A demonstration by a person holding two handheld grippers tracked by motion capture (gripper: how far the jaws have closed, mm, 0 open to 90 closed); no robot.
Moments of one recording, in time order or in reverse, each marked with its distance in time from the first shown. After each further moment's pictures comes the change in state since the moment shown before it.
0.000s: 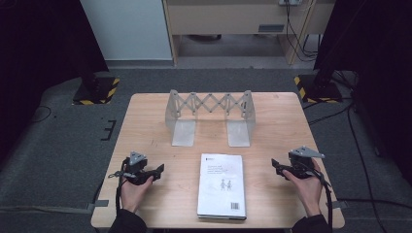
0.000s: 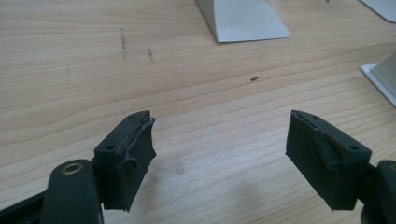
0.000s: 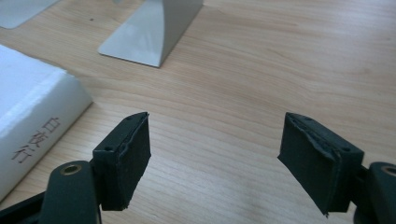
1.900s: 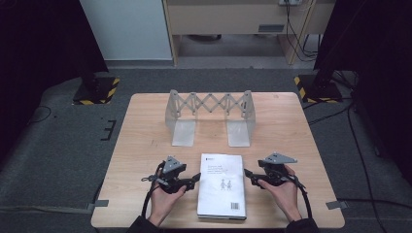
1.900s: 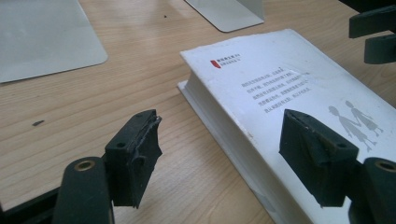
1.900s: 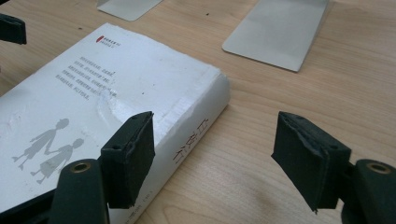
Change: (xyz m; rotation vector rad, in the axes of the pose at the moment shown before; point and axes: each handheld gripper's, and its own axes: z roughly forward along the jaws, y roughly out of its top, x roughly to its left) left arm -0.107 0.011 0.013 -0.017 -0.287 0.098; right arm 0.076 0.000 0.014 0.018 0.228 -0.049
